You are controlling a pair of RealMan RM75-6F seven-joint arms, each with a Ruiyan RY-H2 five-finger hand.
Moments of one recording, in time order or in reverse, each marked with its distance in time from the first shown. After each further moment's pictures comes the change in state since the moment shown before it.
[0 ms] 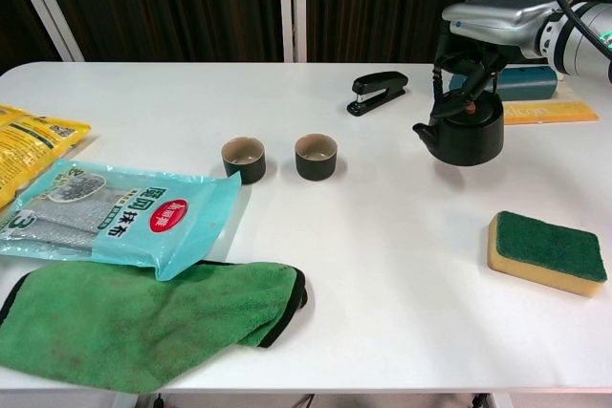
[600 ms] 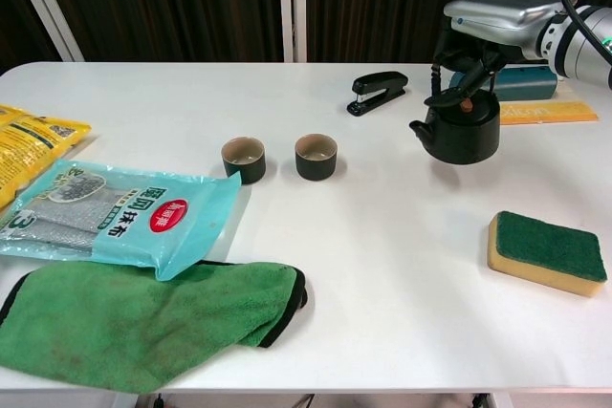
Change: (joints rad) left arm -0.003 -0.005 0.002 0.006 0.000 -0.003 -0.002; right arm -0.043 -0.029 0.034 0.035 -0.073 0.019 0.044
